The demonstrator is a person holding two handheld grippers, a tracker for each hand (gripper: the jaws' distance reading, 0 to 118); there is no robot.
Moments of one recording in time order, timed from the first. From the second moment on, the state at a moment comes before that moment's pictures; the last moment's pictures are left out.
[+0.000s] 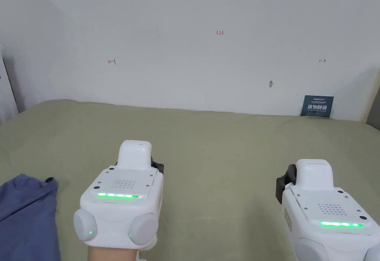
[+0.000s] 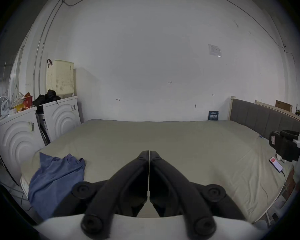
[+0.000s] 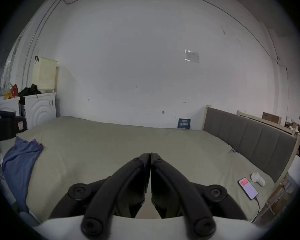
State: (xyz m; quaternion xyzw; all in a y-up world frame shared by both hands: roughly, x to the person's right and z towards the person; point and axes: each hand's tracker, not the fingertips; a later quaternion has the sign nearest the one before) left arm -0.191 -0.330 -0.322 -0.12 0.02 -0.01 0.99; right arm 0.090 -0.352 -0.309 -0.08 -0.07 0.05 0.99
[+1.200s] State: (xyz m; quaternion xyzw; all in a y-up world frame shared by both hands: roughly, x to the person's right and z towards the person) left arm -0.515 -0.356 -0.191 -0.19 0.36 0.03 0.91; right arm -0.239 -0.374 -0.333 -0.11 0.30 0.03 0.95
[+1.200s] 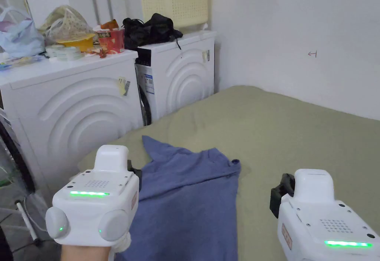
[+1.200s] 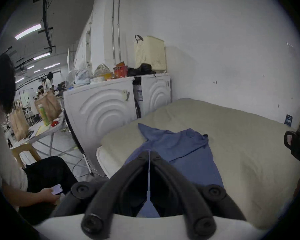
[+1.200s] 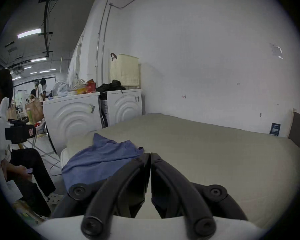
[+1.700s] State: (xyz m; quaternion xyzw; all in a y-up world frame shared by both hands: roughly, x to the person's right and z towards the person) left arm -0.590 -0.484 -0.362 -0.42 0.21 0.13 0.87; right arm -0.264 -0.423 -0.380 -0.18 0.30 0.04 0.94
